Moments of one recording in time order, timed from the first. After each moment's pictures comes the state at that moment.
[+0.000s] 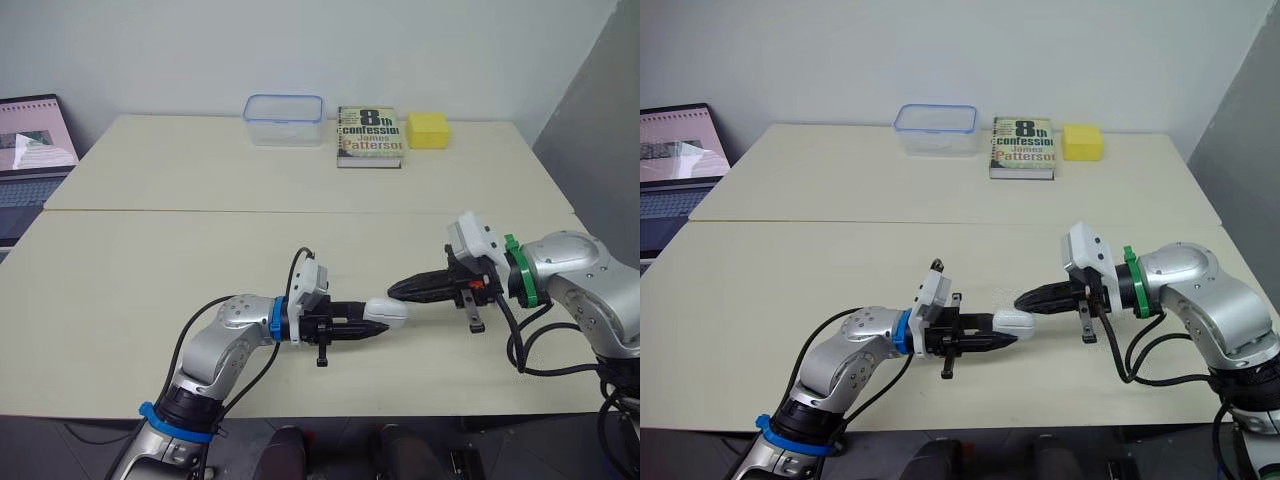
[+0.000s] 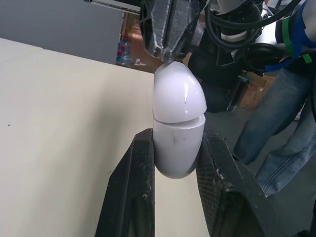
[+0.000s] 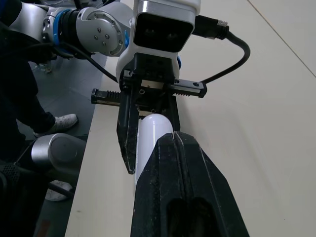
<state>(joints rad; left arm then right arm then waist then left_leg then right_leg) -0.33 0.39 -0.23 -0.15 -0.53 0.41 -1.16 -0.53 -0.84 0.12 -0.40 0.60 0.67 1.20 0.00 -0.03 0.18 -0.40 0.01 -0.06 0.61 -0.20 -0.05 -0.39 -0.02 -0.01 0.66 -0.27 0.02</state>
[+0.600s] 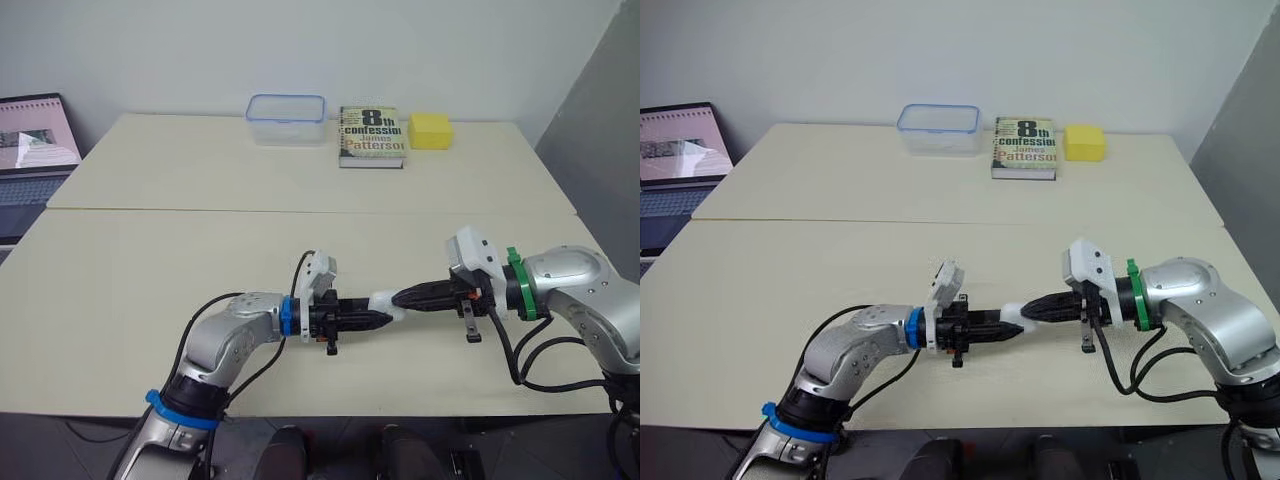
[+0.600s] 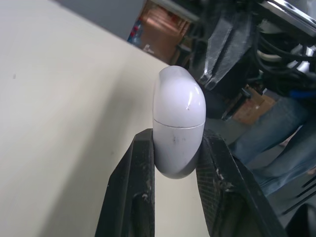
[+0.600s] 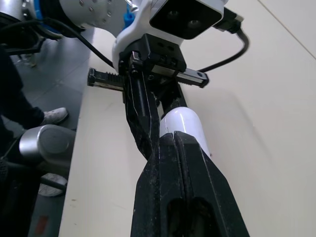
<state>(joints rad) -0.43 0.36 -0.20 -0.12 -0.64 0.83 -0.97 -0.44 -0.86 0.09 -0.44 0.57 0.69 1.10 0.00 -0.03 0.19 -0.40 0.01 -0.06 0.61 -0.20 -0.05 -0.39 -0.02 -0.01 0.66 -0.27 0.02</state>
